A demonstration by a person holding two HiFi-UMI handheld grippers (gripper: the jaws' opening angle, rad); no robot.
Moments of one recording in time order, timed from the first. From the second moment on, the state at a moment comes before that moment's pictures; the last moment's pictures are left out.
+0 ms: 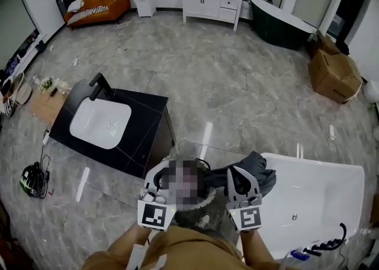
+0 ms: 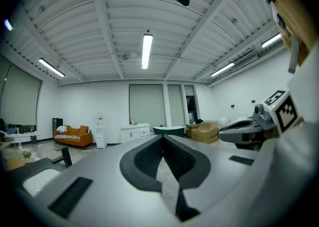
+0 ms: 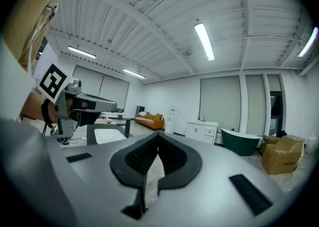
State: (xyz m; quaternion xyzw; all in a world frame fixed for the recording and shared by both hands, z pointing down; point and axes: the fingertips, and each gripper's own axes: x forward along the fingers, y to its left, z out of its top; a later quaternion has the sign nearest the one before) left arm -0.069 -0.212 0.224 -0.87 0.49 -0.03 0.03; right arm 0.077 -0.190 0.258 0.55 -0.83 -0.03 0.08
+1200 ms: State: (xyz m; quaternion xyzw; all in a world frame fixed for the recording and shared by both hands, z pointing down) left arm -0.131 -0.187 0.191 -0.84 0.54 0.00 0.06; right arm 0.075 -0.179 0.188 0.53 -0.84 -0.08 0.04
